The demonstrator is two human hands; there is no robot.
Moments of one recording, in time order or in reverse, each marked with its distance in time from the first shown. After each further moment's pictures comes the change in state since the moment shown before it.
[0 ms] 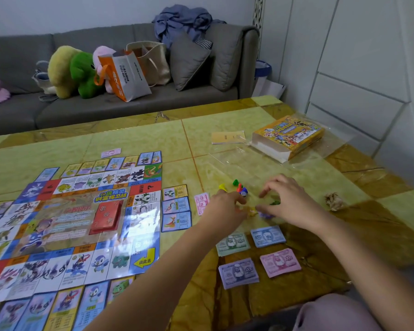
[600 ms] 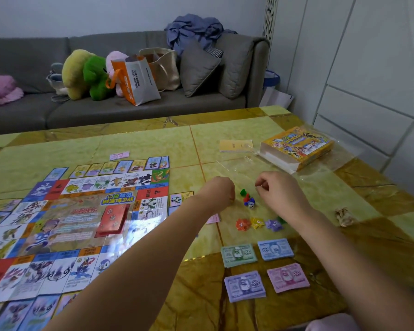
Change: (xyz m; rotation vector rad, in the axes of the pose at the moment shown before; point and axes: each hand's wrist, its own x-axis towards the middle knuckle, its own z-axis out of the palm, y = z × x) left_hand 0.063 -0.022 -0.040 0.354 -0.096 0.078; right_hand 0.043 -0.036 -0.001 -0.057 0.289 -0.011
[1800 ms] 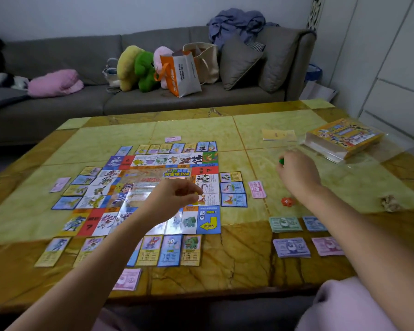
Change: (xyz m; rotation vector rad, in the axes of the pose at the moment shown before) left_hand -0.217 -0.112 -0.035 -0.625 0.304 -0.182; right_hand -0.003 -0.075 0.020 -0.189 0.094 0.048
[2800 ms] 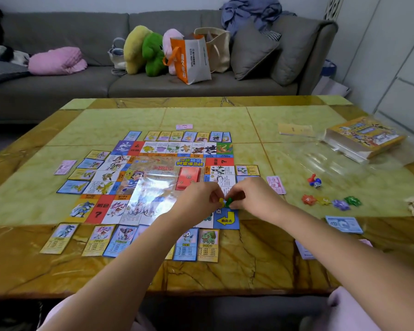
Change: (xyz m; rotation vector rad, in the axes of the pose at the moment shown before) left_hand 0.018 -0.032 0.036 0.325 -0.041 0.055; right_hand -0.056 -0.101 0.029 0.363 -0.576 -0.322
